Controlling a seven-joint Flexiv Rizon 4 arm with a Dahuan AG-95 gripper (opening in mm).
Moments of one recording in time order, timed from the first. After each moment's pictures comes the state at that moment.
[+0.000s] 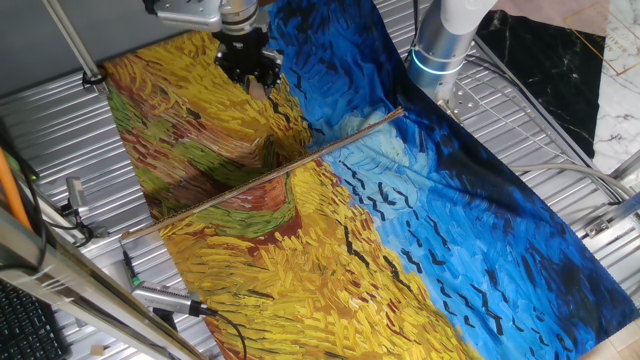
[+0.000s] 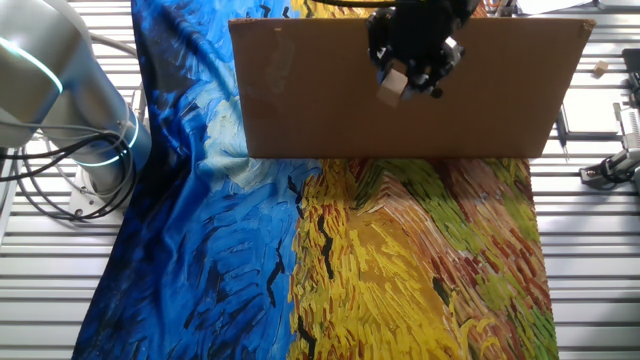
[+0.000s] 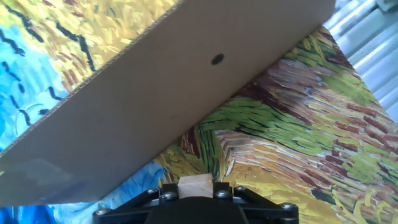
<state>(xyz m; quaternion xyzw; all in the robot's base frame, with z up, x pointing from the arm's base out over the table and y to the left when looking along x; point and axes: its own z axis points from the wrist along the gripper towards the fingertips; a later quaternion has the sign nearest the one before) 0.461 0.003 0.290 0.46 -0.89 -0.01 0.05</state>
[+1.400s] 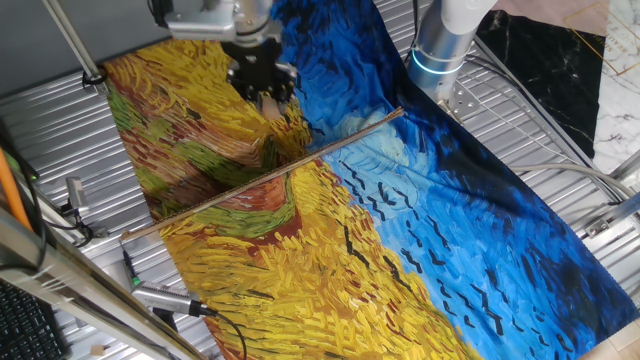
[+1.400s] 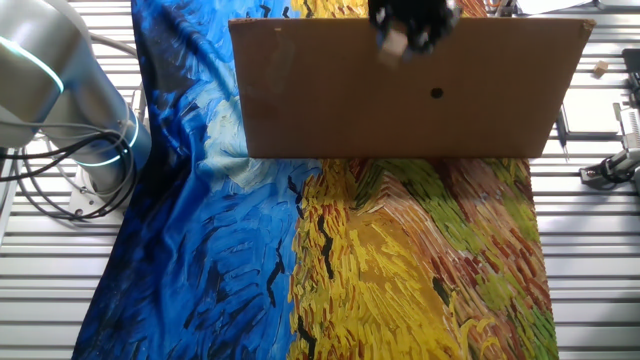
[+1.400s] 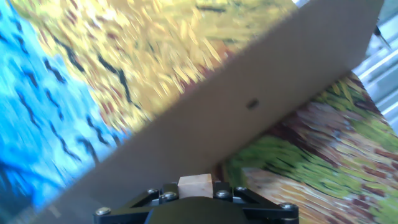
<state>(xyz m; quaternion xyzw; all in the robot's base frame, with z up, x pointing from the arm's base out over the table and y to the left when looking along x) 0.459 0.087 0.310 0.45 -0.89 -0.04 0.03</state>
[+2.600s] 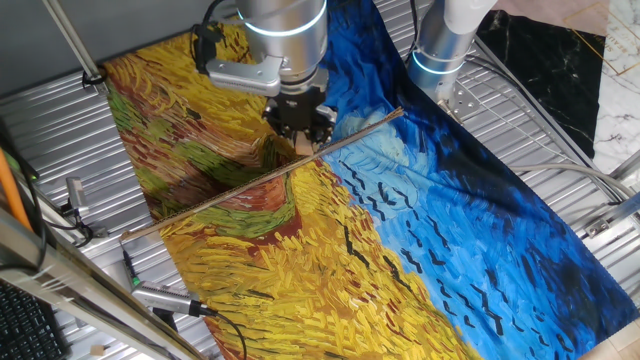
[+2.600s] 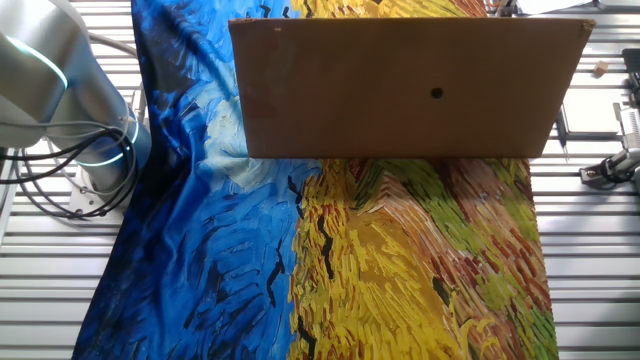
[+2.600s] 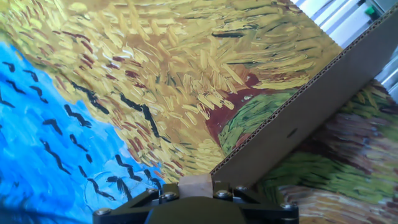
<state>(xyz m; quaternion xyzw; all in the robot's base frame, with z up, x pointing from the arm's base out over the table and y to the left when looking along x) 0.445 0.163 0.309 0.44 -0.90 -0.02 0.03</state>
